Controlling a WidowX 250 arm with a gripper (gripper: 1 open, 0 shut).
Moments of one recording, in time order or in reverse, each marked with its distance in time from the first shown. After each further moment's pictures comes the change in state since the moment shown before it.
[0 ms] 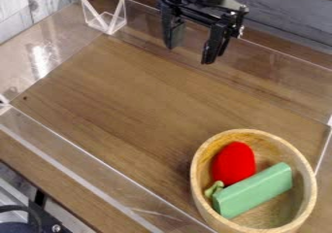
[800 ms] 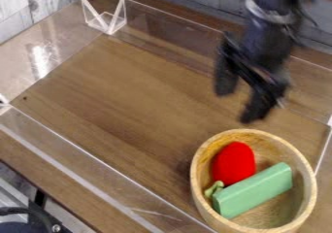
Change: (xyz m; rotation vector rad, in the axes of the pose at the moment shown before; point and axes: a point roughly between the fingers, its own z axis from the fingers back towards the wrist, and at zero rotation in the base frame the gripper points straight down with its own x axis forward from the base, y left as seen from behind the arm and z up) arm -0.027 -0.105 -0.041 0.005 0.084 -0.637
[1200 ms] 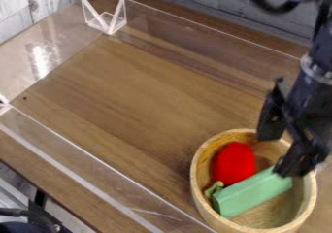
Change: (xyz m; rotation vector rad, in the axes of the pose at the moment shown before) arm 0.009 -0.045 -0.024 0.026 0.008 -0.208
